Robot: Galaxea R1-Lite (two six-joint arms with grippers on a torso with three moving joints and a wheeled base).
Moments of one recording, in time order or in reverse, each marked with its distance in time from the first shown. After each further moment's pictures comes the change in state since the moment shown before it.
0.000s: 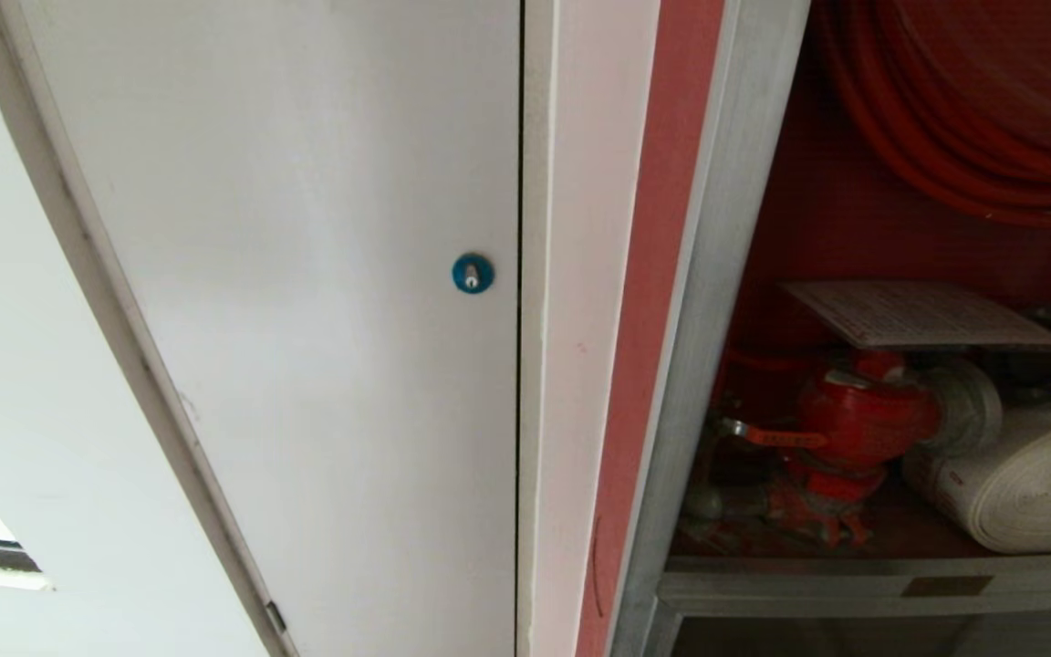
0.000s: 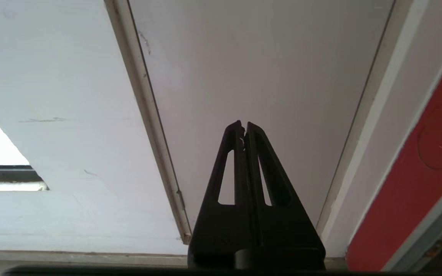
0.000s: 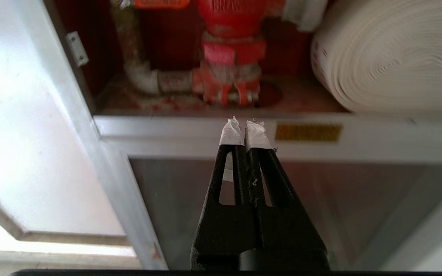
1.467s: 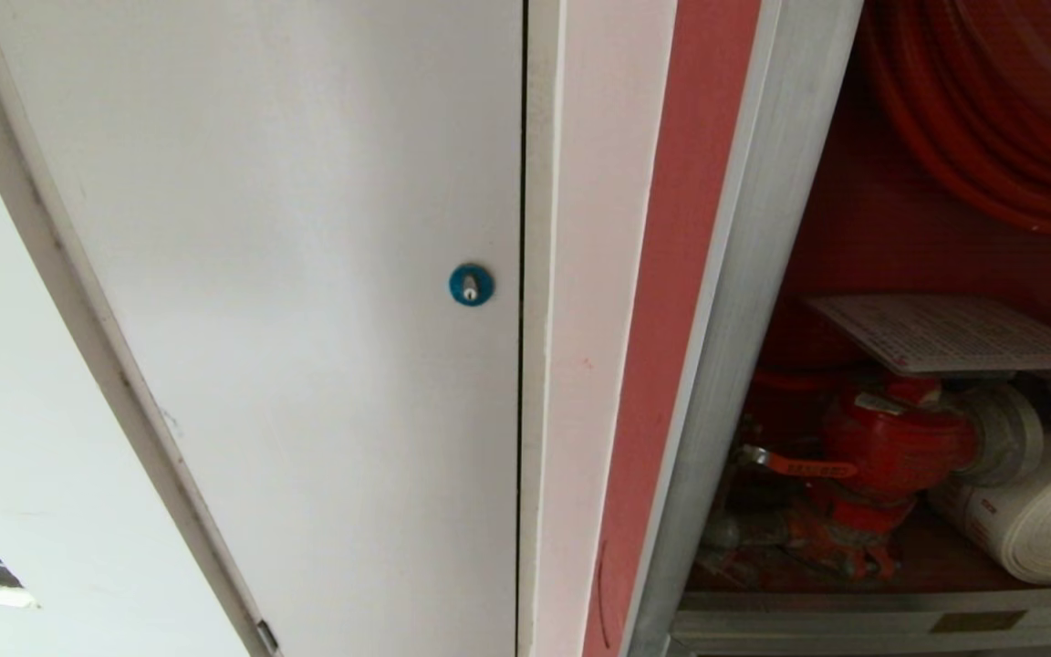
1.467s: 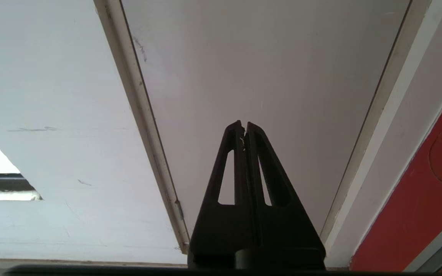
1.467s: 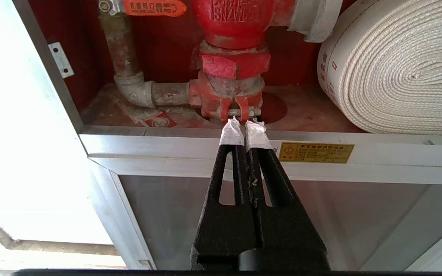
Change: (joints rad) left arm 0.000 0.000 0.000 -0.001 0.000 -0.001; right arm 0.000 0.000 0.000 0.000 0.003 -0.009
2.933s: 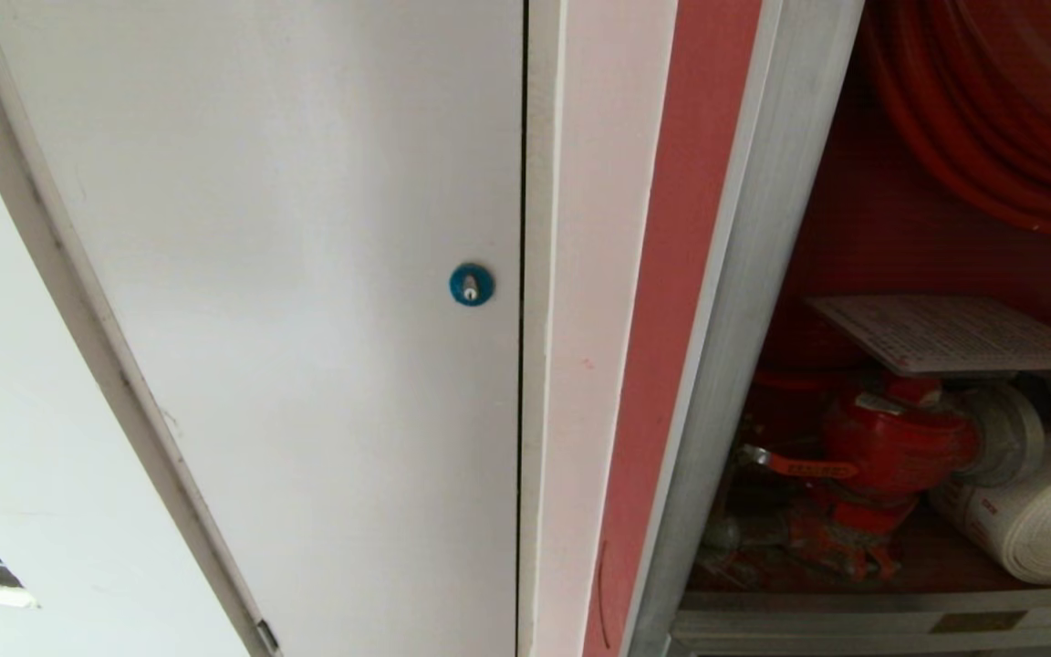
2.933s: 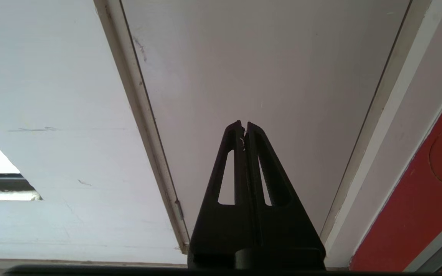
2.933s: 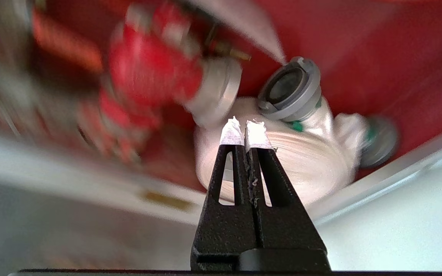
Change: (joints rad) left arm 0.000 0.000 0.000 -0.001 0.000 0.000; right arm 0.004 0.474 -0.564 0.159 -0.163 -0.622
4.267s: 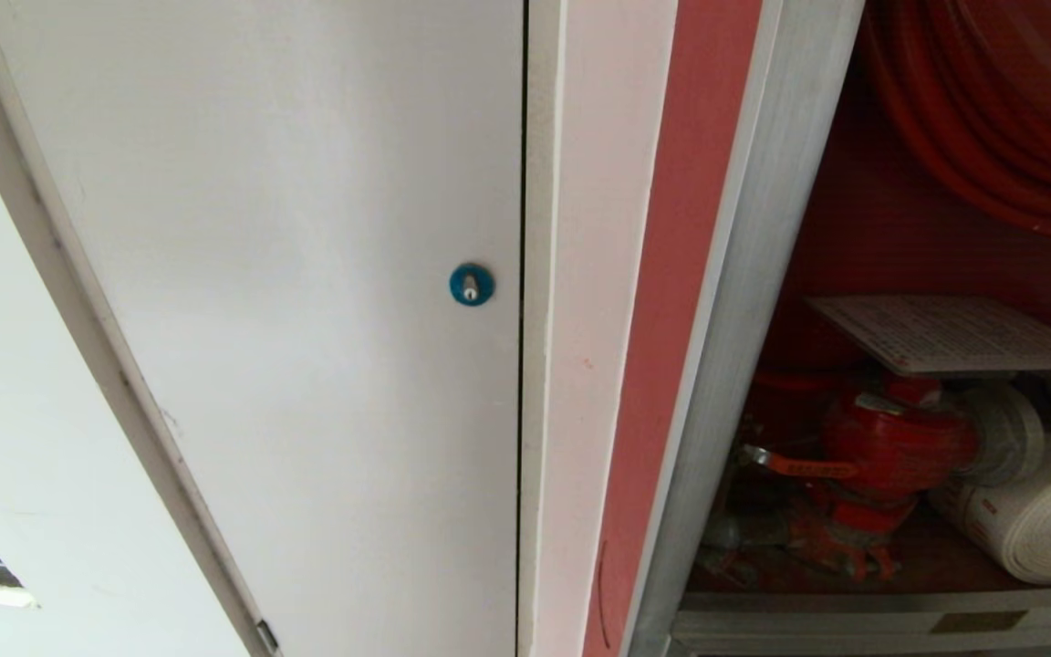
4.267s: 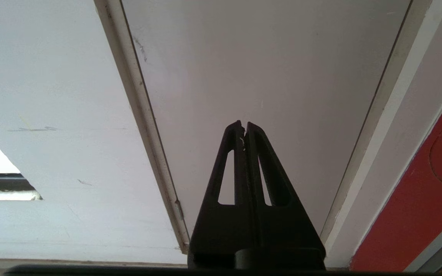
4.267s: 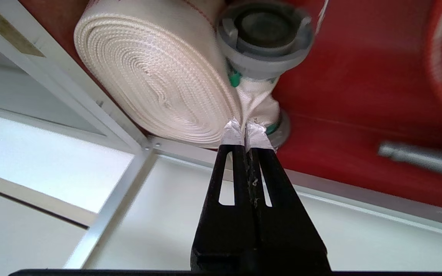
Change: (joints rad) left arm 0.000 0.000 0.000 0.000 0.000 0.000; right arm -0.374 0.387 -0.073 -0.070 0.037 -0.890
